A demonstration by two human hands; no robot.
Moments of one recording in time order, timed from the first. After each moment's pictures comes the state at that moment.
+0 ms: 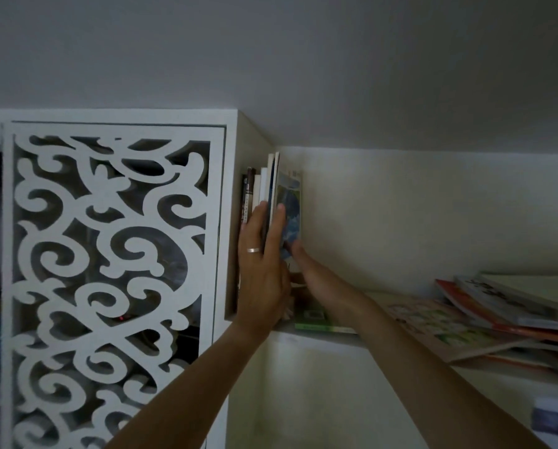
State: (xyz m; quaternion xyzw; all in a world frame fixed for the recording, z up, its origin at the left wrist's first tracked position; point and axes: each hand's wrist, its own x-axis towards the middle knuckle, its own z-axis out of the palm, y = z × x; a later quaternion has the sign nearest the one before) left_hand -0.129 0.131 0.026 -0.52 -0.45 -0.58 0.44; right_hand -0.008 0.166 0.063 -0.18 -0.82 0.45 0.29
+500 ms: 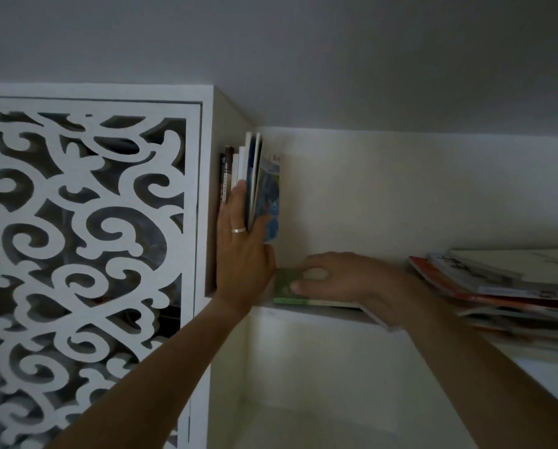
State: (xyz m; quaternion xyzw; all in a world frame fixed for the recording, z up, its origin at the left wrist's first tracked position) left_hand -0.131 0.134 0.021 -0.50 -0.52 -0.49 0.48; right_hand 0.070 0.154 0.085 -0.33 -0.94 0.09 0.06
